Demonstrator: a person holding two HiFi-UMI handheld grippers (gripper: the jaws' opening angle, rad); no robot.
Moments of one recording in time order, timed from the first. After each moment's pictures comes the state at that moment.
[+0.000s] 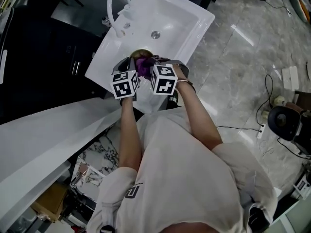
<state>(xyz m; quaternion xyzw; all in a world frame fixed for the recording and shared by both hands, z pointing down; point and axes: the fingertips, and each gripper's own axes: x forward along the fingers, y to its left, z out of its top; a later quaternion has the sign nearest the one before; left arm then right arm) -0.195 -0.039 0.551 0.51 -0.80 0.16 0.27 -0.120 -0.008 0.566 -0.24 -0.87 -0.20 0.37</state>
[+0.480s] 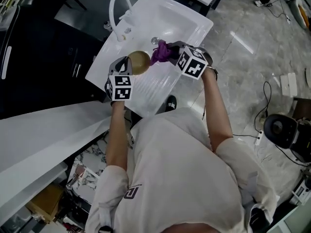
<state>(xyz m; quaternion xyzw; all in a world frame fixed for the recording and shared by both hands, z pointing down) -0.202 -0.051 0.525 0.55 -0.77 0.30 0.14 -0.088 -0.141 0.531 -0.16 -0.90 -0.18 0.36</state>
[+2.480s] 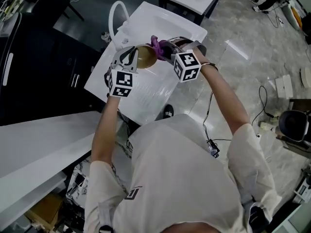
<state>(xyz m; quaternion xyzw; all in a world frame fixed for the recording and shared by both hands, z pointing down) -0.179 -0.129 0.445 0.65 -0.70 0.29 -0.03 -0.120 -0.160 0.500 -0.18 -0.82 -0.46 0.28</state>
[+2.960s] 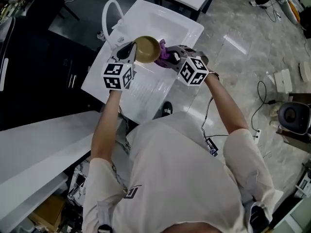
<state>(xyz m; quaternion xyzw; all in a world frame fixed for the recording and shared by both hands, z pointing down) -0.180 -0.150 0.452 0.68 -0.72 0.11 0.10 -0.082 -0.156 0.511 -0.14 -0.91 -0.30 0.24</state>
